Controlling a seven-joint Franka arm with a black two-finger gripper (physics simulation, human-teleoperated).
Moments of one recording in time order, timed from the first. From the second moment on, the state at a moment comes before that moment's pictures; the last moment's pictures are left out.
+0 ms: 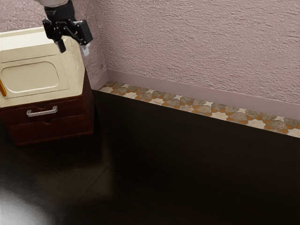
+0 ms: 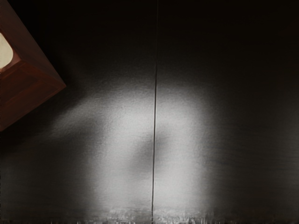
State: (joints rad) arm -0.09 -0.01 0.09 -1.37 0.01 1.45 -0.02
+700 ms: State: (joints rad) arm 0.09 0.09 0.05 -1.10 0.02 1.33 -0.04
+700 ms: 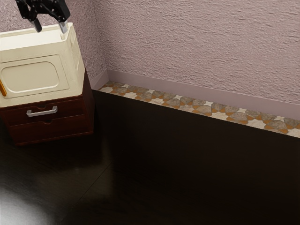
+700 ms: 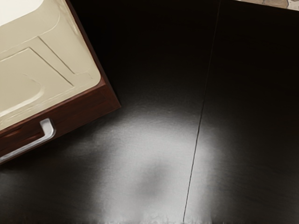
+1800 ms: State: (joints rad) arm 0.09 -0.33 0.10 -2.15 0.05 1.96 -0.45
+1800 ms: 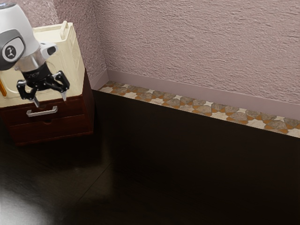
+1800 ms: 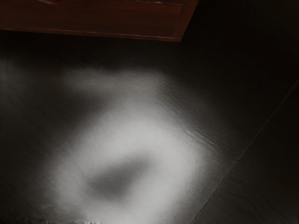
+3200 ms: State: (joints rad) arm 0.16 -0.21 0.29 -2.26 -0.02 2.19 -1.59
